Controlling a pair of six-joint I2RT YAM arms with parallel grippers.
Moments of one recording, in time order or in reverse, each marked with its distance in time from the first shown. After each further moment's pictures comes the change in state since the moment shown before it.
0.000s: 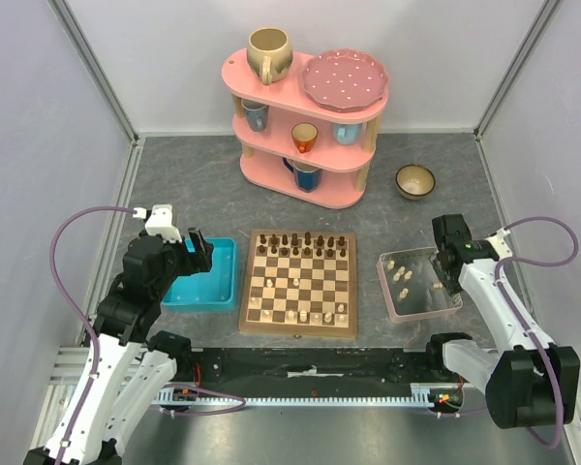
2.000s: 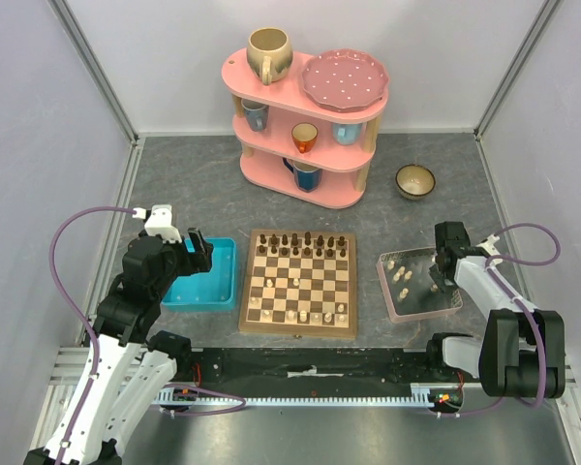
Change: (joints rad) left arm 0.000 -0.004 0.000 0.000 -0.001 0.000; right arm -0.104 0.157 -0.150 0.285 -0.098 -0.153
